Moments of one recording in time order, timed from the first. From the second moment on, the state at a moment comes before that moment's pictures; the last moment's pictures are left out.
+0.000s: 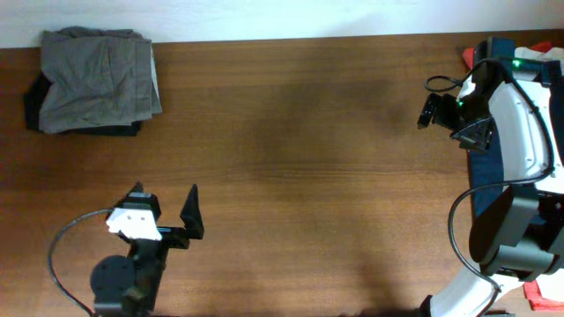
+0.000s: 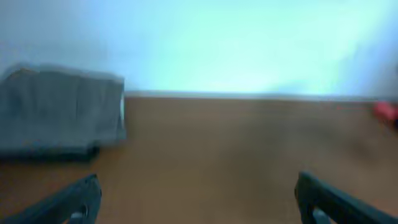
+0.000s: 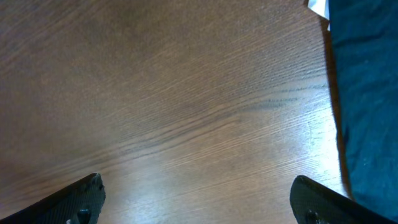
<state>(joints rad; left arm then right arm) -0.04 0.31 0.40 -0.22 0.09 -0.10 -0.22 1.92 1.76 -1.28 -0.10 0.26</state>
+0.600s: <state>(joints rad) 0.04 0.01 0.01 -0.07 0.07 -0.15 -0.22 1.92 1.76 -1.28 -0.10 0.26</state>
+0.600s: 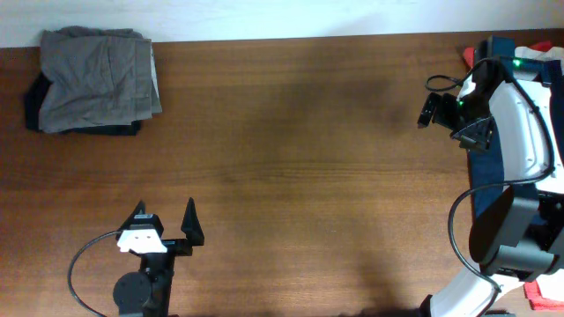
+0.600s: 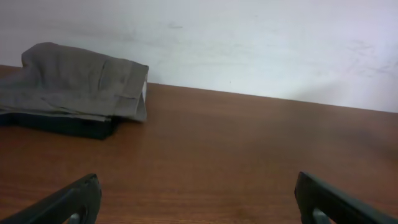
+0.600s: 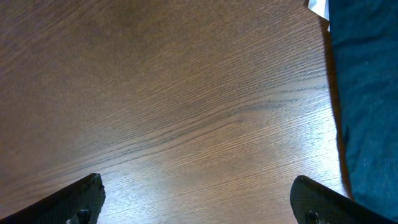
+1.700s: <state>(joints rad) 0.04 0.01 0.01 -0.07 0.07 -0.15 -0.20 1.02 1.28 -0.73 0.03 0.26</state>
